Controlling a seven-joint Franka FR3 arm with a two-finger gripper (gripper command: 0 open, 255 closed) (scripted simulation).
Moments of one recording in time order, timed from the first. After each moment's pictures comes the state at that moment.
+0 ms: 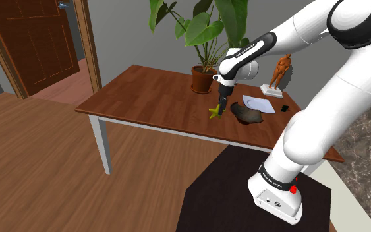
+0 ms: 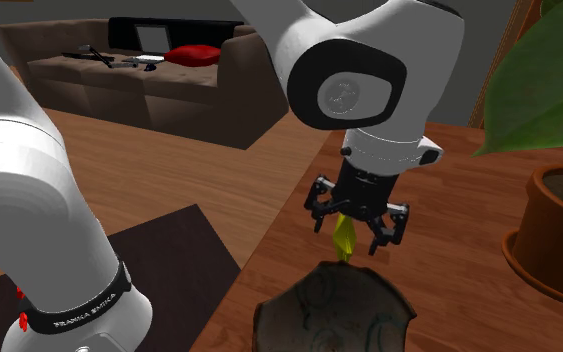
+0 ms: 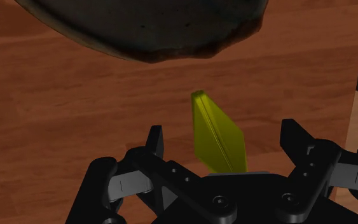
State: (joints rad) arm 0.05 -0.14 -0.52 -2.55 -0.01 2.33 -0.99
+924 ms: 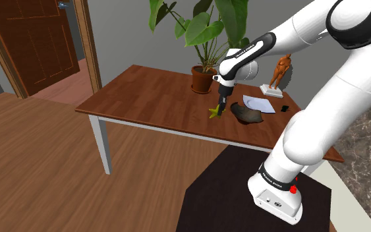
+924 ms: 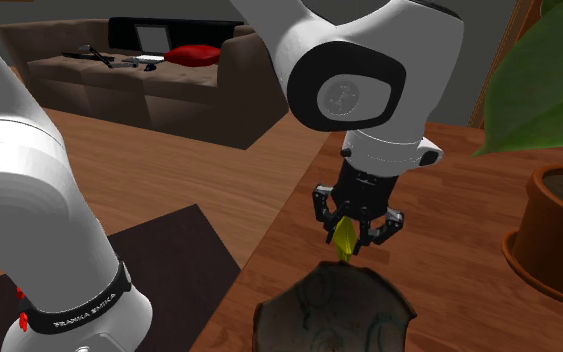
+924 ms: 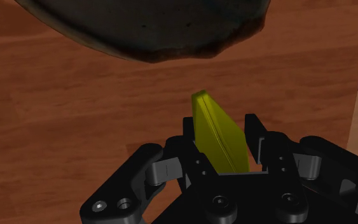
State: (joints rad) arm 0.05 -0.14 -0.52 -2.56 0.00 2.33 -0.99
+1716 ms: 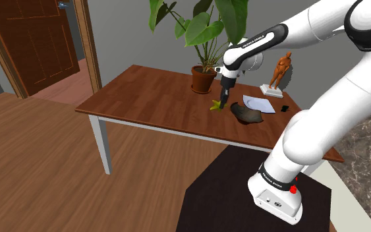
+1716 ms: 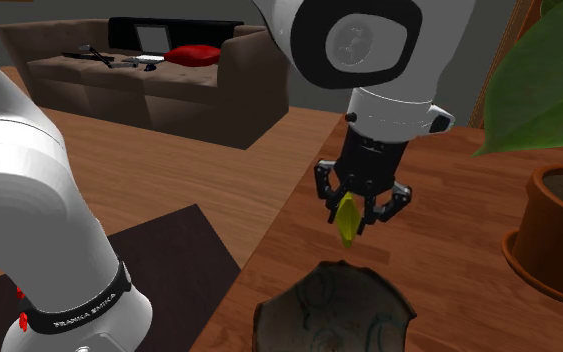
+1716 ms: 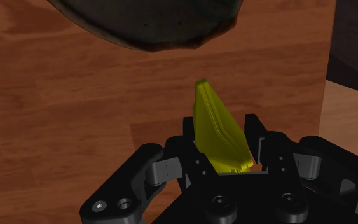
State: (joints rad) arm 0.04 -0.24 -0.50 -2.51 -0.06 2.20 -0.94
